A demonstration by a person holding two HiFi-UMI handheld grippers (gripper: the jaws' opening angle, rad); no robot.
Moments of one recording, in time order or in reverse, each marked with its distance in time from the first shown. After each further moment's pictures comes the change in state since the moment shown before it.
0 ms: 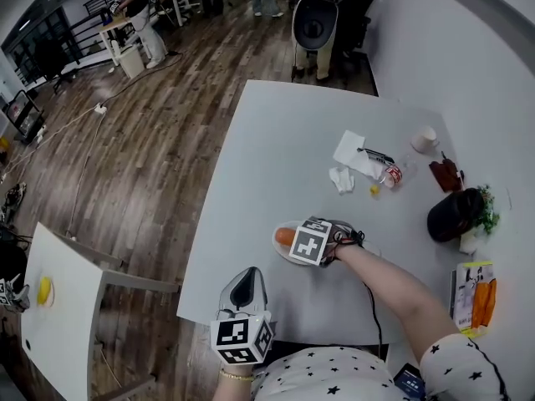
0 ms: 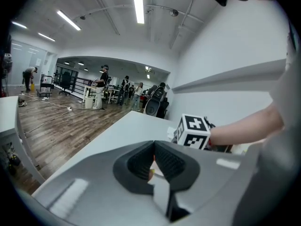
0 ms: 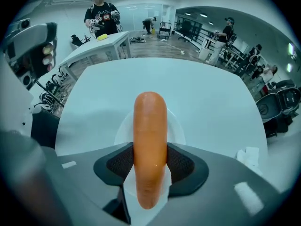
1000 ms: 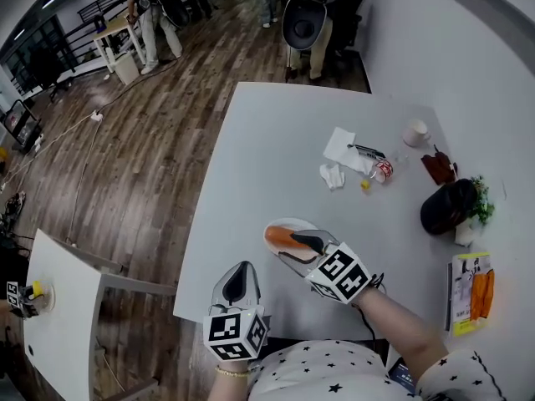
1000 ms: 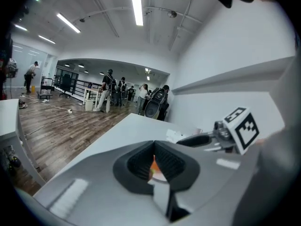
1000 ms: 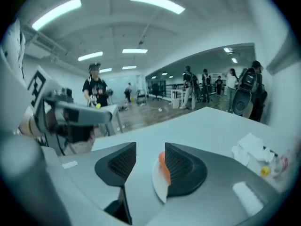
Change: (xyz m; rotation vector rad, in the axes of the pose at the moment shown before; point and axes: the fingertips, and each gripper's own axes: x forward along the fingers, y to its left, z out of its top) left arm -0.004 -0.008 0.014 0.006 -0.025 0.009; right arm -0.130 0.039 0.037 0.388 -0.805 -0.096
